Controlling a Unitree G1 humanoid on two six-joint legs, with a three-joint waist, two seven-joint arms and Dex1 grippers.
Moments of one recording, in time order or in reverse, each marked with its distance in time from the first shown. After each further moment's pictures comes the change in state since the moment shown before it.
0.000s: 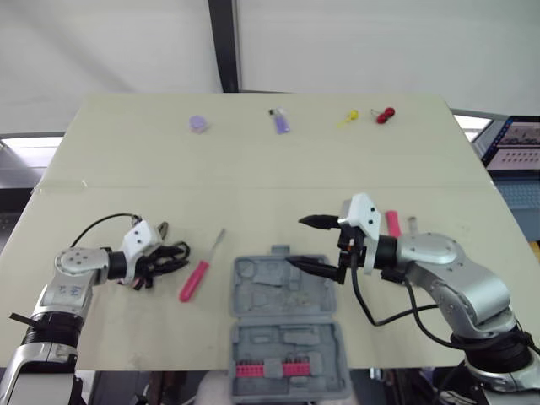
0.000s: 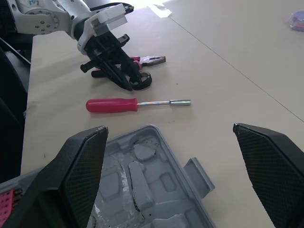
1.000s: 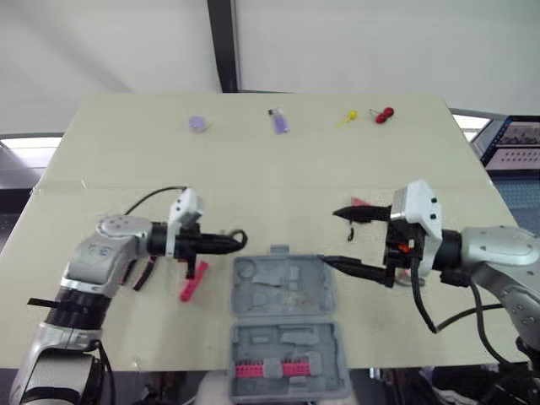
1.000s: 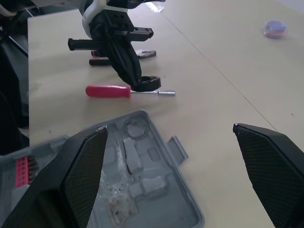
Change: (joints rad) left arm -0.131 -0.075 -0.174 -0.495 -0.260 0.618 -0.116; right arm 0.105 -0.282 -0.283 -0.199 0.200 0.099 0.032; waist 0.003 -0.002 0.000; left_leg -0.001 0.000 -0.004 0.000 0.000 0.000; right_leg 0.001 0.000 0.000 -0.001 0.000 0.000
